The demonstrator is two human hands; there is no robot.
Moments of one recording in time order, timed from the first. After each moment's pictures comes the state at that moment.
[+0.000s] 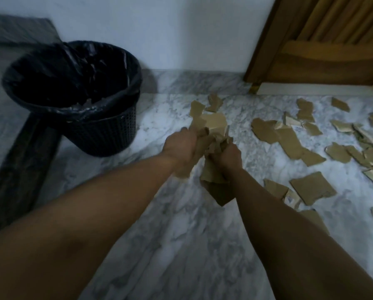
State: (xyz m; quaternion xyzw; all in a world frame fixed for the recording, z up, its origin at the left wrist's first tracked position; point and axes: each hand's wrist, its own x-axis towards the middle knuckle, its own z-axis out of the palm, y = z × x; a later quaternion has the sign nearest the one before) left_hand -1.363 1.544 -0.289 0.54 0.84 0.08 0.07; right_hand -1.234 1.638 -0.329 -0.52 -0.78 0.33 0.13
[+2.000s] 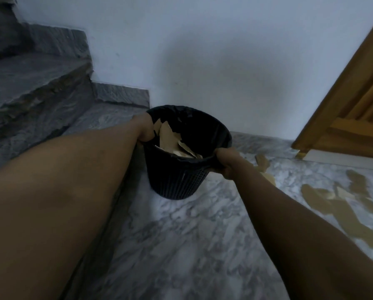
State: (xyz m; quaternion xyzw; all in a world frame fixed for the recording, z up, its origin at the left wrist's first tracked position) left_hand -1.632 1.398 -0.130 0.26 0.96 0.09 0.10; right_hand -1.450 1.561 -0.187 -0.46 -0.59 0.65 0.12
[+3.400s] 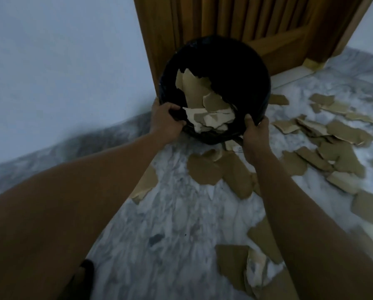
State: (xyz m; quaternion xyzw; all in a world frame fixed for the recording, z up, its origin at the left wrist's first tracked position) left_hand -1.319 1.936 -0.248 0.52 0.76 0.37 0.11; right_hand -1.088 2.015 -0.310 -0.57 -0.47 0.49 0.46
